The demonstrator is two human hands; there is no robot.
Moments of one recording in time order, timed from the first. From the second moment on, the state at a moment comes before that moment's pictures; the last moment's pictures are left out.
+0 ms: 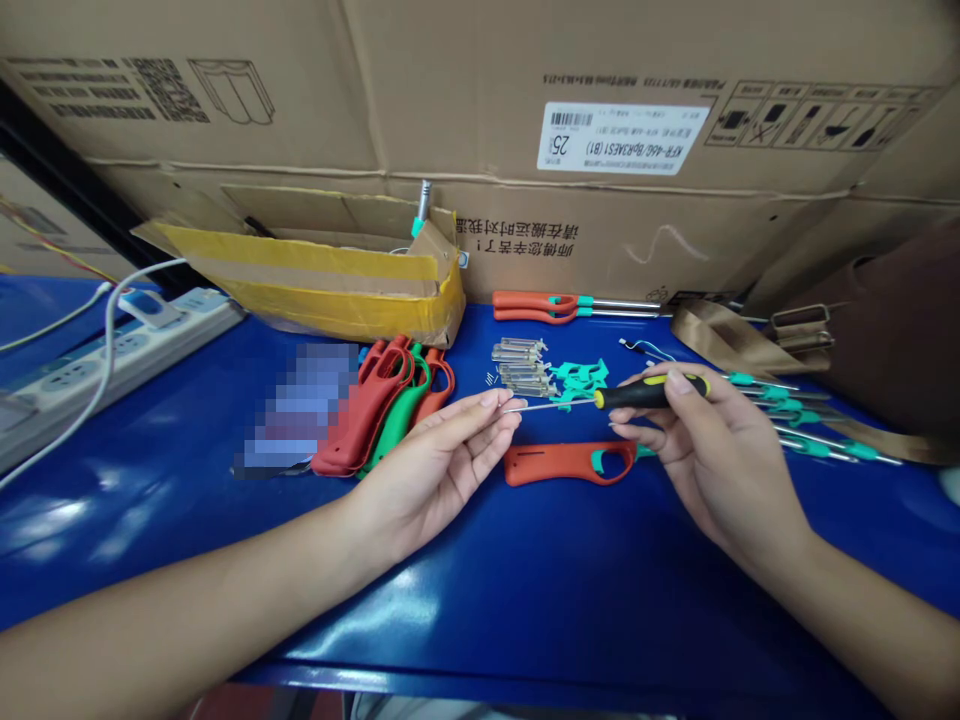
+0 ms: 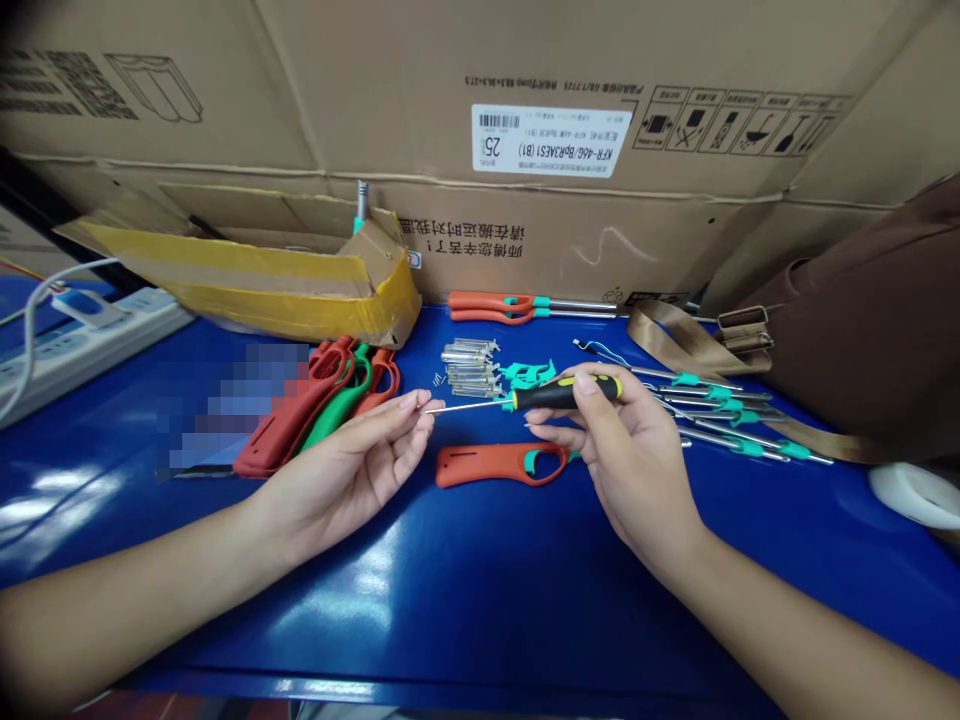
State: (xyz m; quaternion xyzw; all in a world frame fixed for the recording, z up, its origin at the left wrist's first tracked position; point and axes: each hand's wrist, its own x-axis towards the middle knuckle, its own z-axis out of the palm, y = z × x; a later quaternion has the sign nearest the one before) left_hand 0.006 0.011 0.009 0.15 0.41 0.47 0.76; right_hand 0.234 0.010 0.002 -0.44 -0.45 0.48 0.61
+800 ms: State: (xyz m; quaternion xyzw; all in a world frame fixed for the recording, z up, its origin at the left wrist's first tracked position) left_hand 0.008 0.008 0.012 0.12 0.38 0.49 0.77; right_hand 0.233 0.007 -0.001 -0.42 -0.45 0.50 0.61
